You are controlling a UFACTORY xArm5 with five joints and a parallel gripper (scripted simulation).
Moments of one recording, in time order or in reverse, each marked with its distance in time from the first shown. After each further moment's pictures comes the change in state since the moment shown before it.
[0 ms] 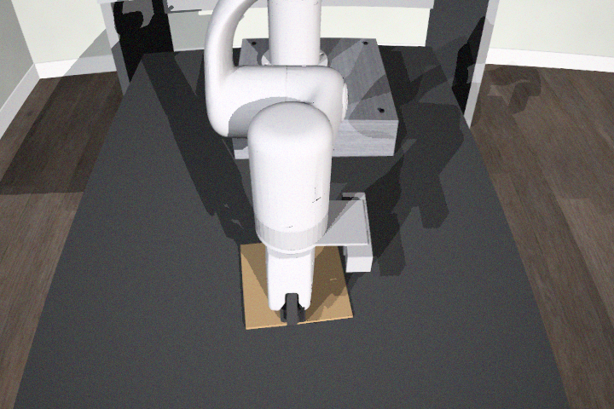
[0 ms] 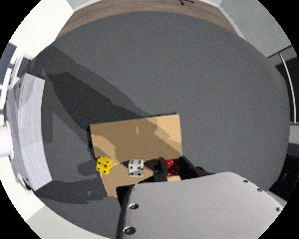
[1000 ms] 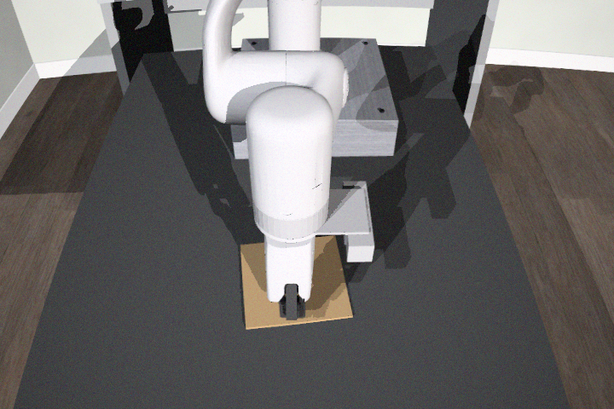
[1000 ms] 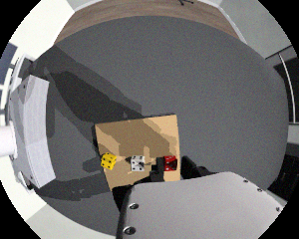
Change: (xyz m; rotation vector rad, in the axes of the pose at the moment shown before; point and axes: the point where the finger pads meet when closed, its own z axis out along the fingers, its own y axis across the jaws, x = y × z) arm 0.000 -0.001 -0.017 0.002 0.000 0.000
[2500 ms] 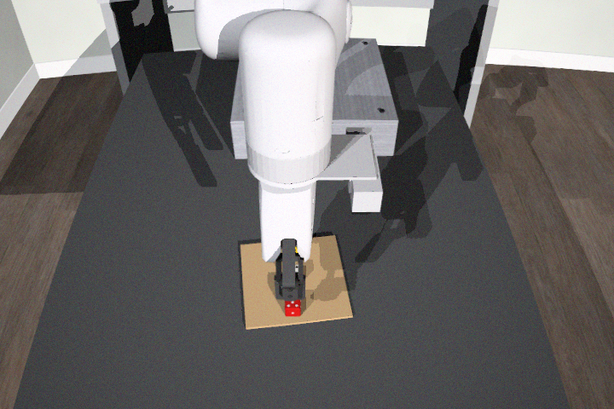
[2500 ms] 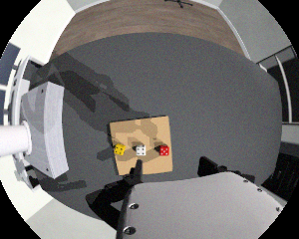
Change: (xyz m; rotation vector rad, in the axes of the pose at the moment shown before) arm -0.001 0.000 -0.074 -0.001 0.000 0.000
